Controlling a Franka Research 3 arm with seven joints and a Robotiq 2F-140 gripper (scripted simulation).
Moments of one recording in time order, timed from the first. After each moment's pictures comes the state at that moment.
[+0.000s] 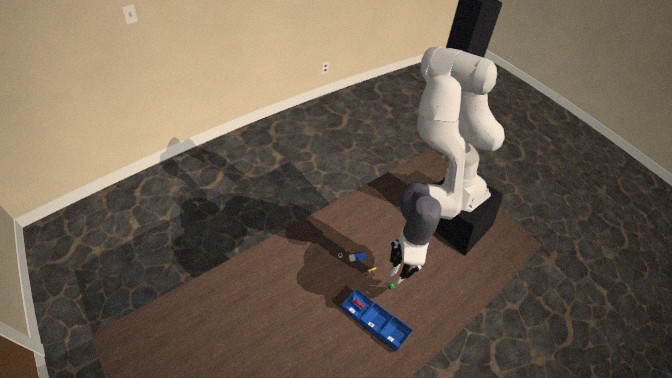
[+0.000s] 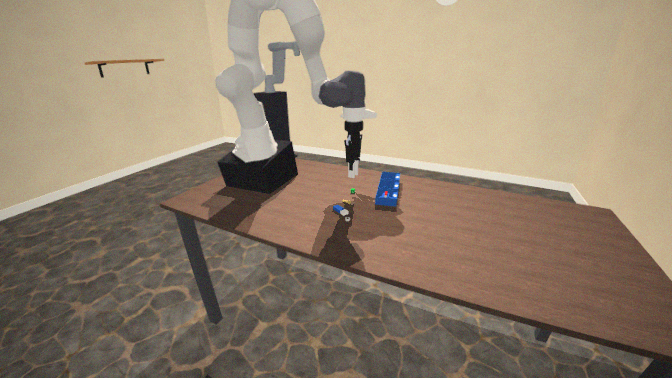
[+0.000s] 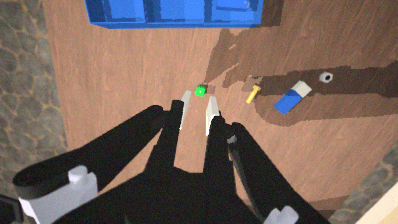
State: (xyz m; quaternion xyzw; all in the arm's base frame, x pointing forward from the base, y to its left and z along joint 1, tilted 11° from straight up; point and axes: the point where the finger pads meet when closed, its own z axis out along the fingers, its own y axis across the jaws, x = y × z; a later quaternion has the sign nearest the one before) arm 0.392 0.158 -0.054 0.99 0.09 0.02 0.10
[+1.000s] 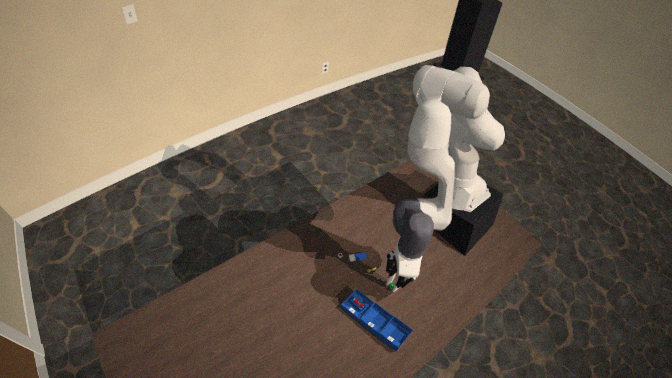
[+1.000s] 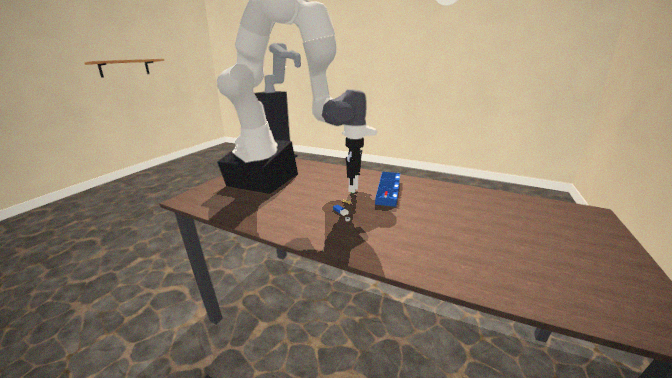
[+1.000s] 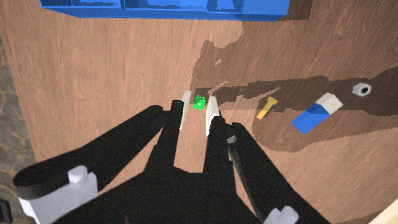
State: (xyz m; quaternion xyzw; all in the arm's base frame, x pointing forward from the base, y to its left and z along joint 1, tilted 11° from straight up) arm 0.397 0.147 -0.120 0.99 0.10 0.01 0.10
